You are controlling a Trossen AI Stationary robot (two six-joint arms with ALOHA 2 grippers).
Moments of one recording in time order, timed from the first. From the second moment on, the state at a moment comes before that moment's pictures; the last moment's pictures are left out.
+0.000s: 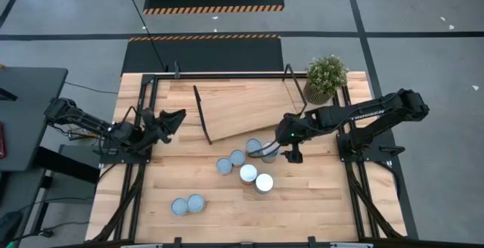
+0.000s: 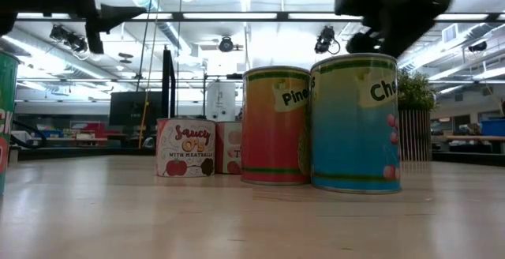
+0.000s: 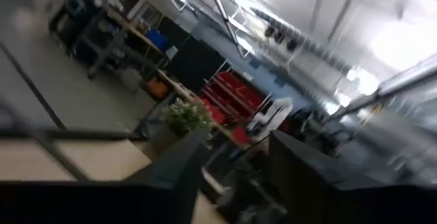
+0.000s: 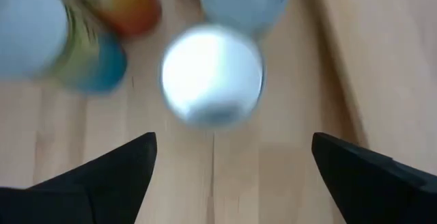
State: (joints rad) left arm -0.35 0.58 0.12 0.87 -0.88 -0.43; right arm 0.10 1.34 0.99 -0.77 0.06 0.08
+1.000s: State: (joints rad) left arm -0.35 0.58 0.66 -0.10 -0.97 -0.28; right arm 0.15 1.57 0.90 -0.40 0.12 0.08
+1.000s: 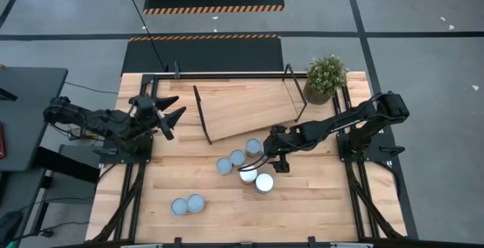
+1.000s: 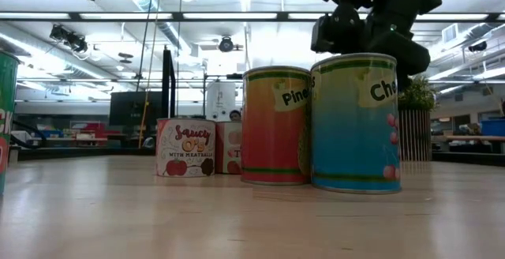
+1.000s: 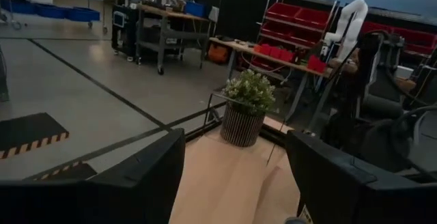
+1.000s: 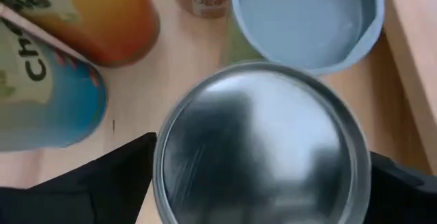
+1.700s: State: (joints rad) left arm -0.35 0.58 0.66 -0.10 -0.86 -0.41; right arm 0.02 1.50 1.15 -0.70 0.11 -0.01
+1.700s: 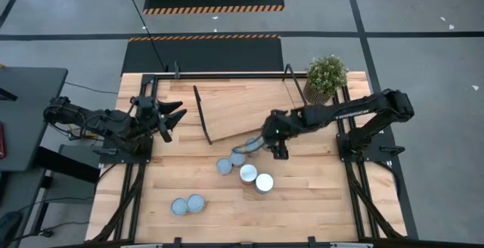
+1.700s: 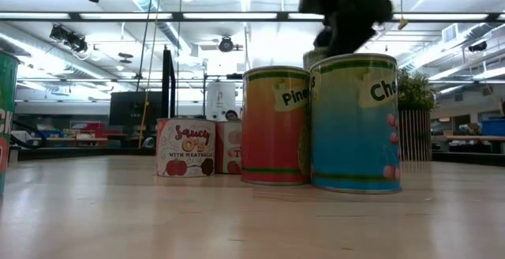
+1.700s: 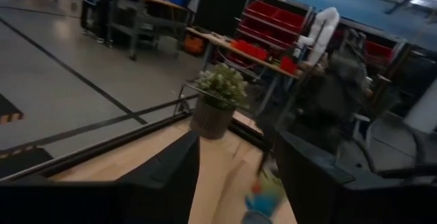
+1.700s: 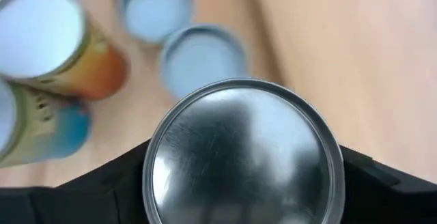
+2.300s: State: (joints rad) left arm -0.20 0.58 0.66 -0.06 -0.86 -0.39; right arm -0.49 1.54 1.27 -0.67 -0.06 -0.47
